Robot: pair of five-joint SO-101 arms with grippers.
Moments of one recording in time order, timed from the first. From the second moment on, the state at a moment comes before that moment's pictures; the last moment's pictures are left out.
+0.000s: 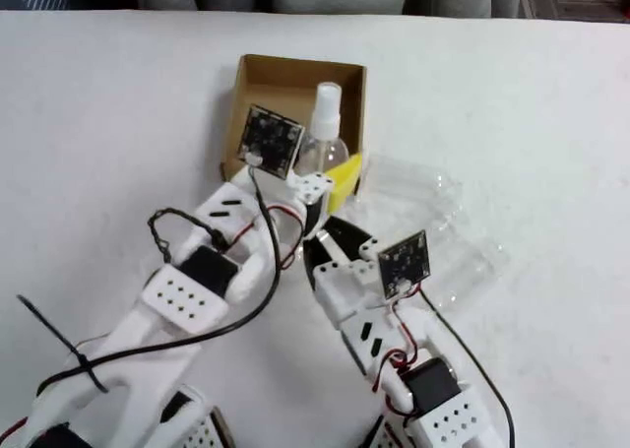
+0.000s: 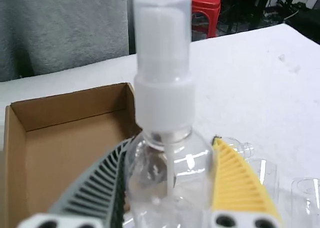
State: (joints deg) left arm 25.7 -37.2 55.3 10.2 7.8; right arm -32.6 -98.7 96.5 21.6 -5.4
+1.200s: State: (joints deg) left arm 25.5 -50.2 56.4 23.9 7.9; right arm -28.9 -98.8 96.8 22.0 -5.2
